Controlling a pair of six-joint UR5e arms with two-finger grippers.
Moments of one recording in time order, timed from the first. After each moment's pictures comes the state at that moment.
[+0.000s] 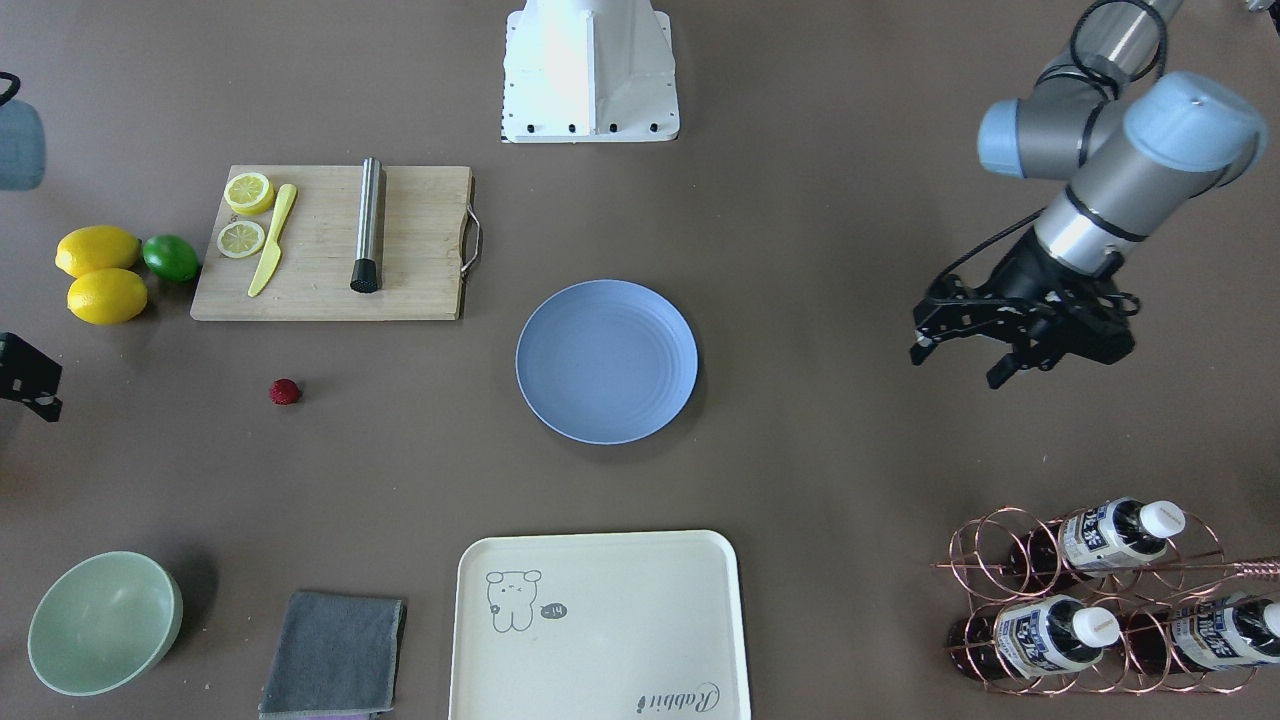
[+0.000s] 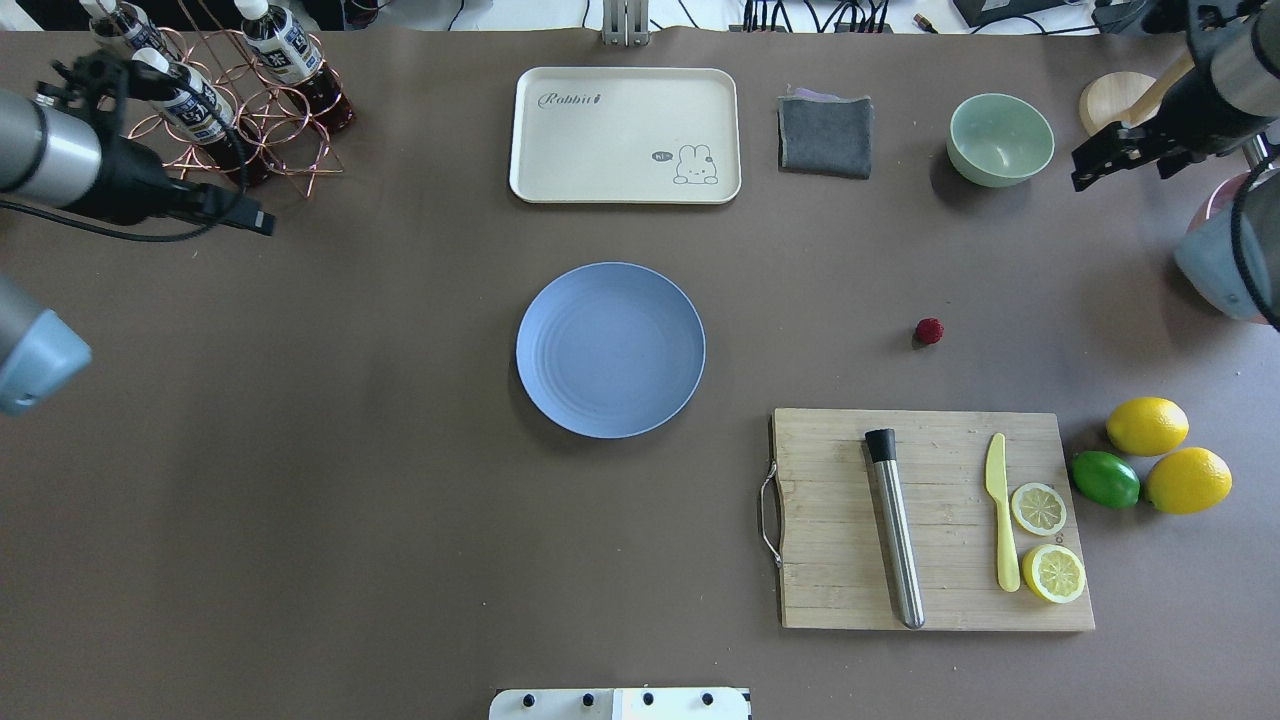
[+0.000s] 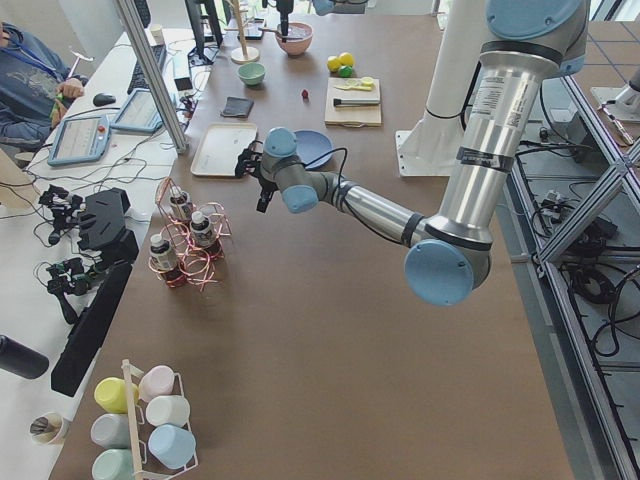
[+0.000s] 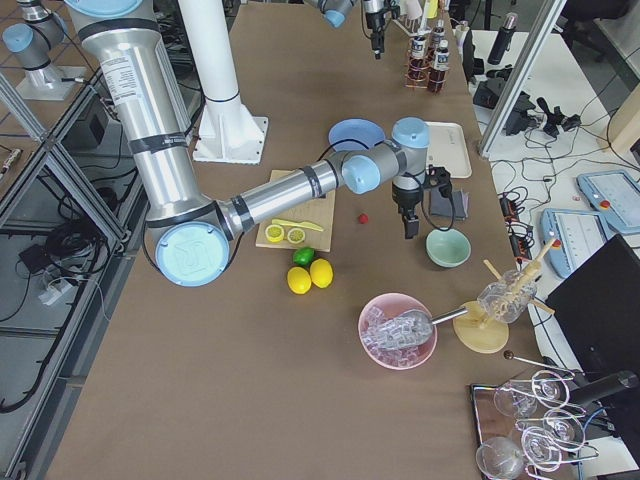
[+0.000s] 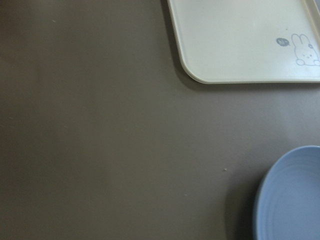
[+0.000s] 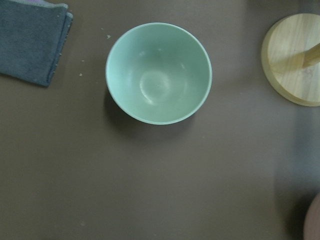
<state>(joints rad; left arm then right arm) -1.06 -1.79 -1.67 -2.19 -2.20 -0.71 1.14 -1.26 1.71 -1.50 2.13 0.54</state>
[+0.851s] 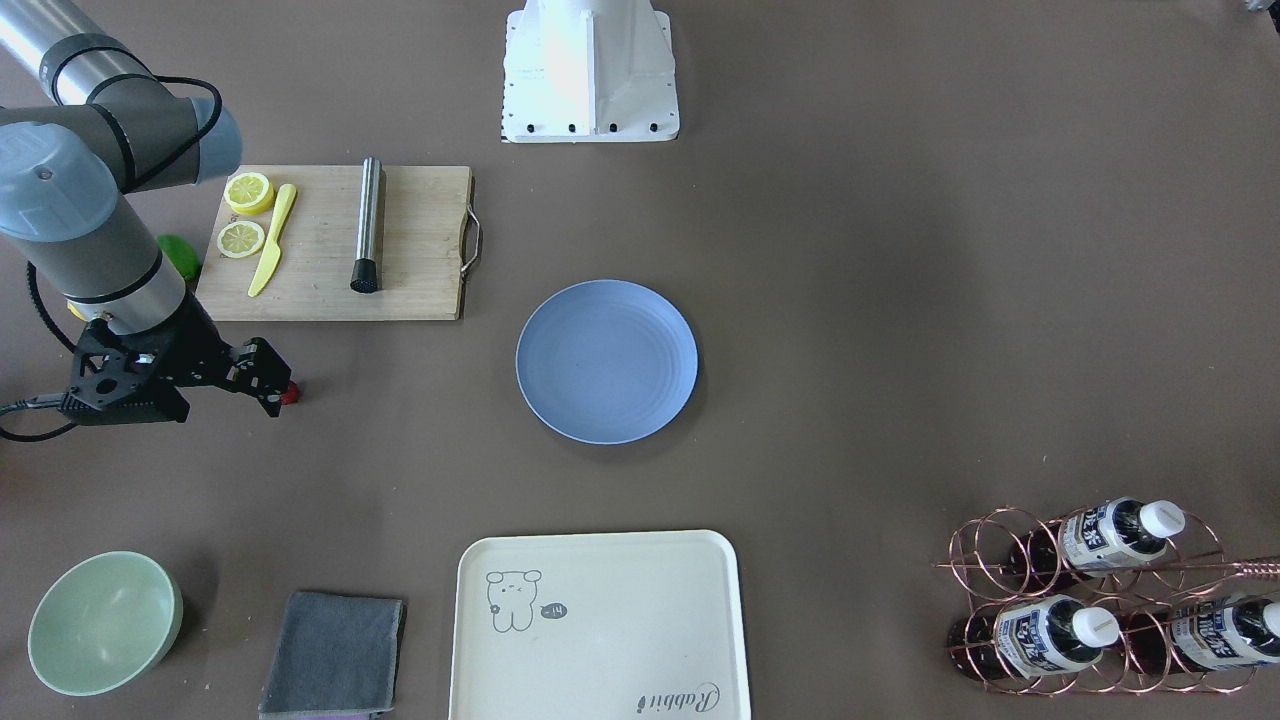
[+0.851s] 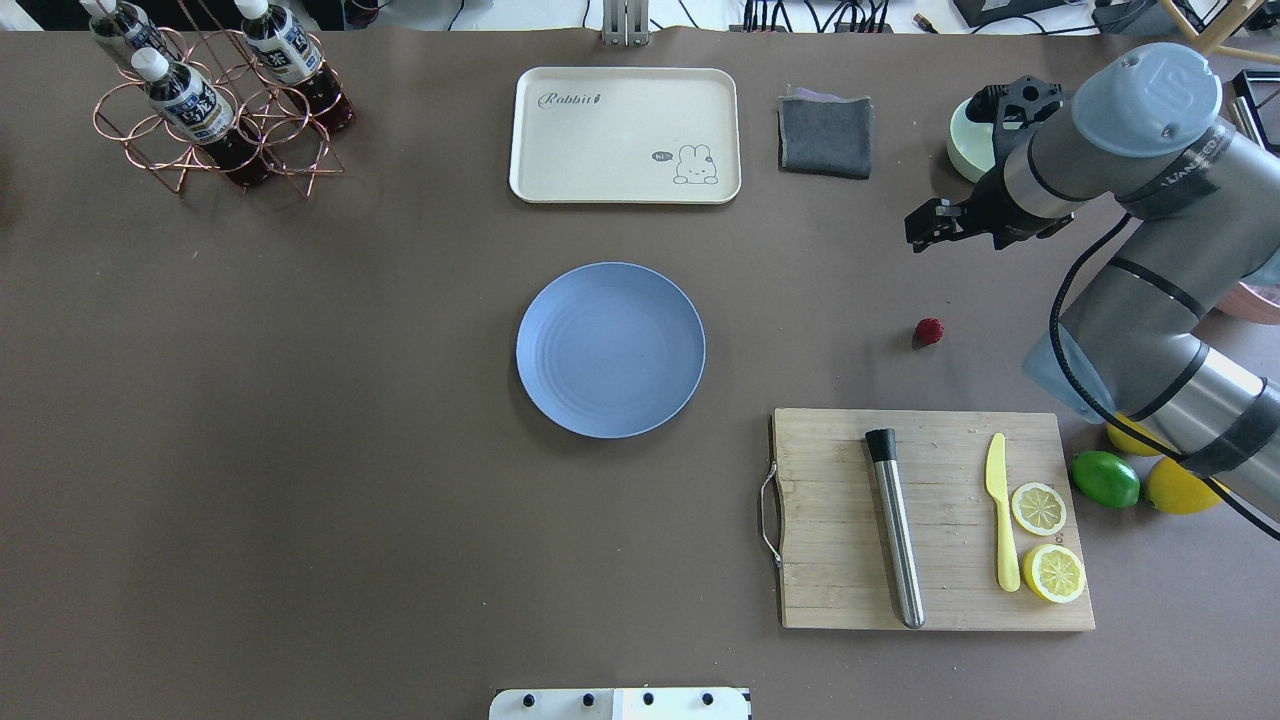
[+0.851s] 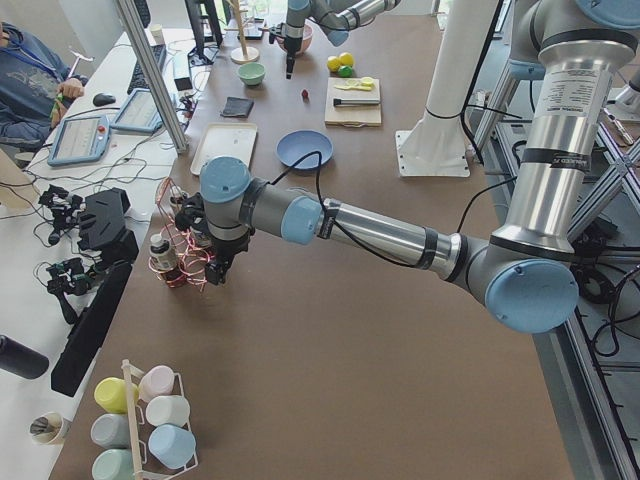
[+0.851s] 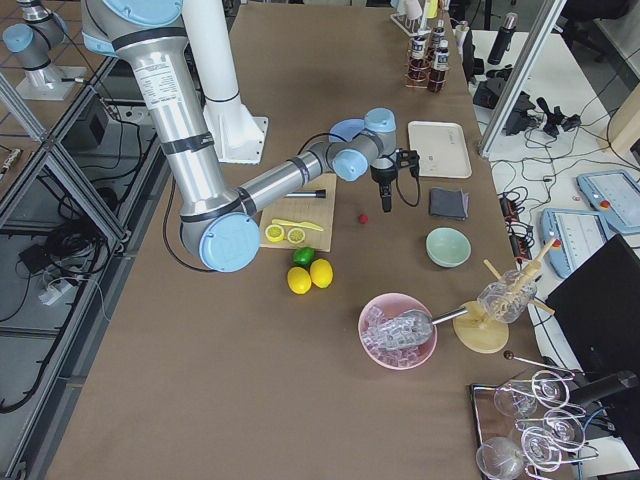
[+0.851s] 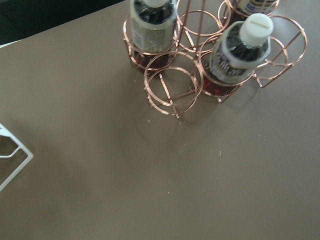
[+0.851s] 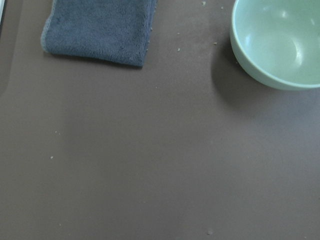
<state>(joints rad) -1.58 -1.72 -1.68 -1.55 -2.43 0.20 0.88 -1.24 1.68 -1.33 1.98 0.89</state>
